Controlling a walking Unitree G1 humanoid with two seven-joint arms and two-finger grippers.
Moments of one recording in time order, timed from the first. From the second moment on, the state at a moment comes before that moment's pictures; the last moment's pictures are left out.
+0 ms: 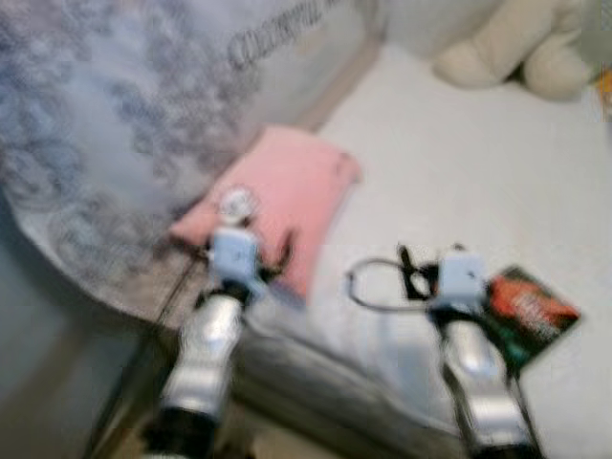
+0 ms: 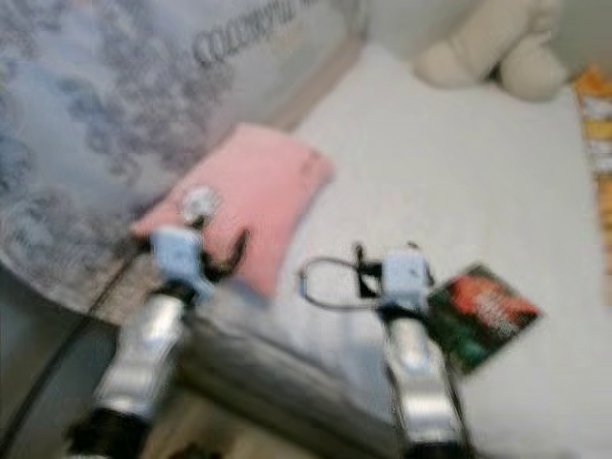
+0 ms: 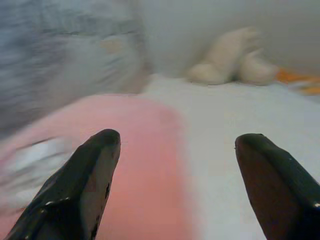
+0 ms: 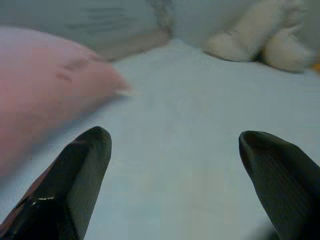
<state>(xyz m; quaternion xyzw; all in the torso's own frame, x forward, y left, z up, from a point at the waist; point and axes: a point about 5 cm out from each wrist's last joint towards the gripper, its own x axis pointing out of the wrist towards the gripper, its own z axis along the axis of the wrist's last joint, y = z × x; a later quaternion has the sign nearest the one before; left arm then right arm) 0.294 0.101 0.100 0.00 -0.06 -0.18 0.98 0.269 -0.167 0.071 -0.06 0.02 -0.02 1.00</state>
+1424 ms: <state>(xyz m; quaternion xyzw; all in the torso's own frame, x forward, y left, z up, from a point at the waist) 0.314 0.117 0.083 0.08 0.01 -0.16 0.98 0.269 -0.161 0.050 -0.03 0.06 0.02 1.00</state>
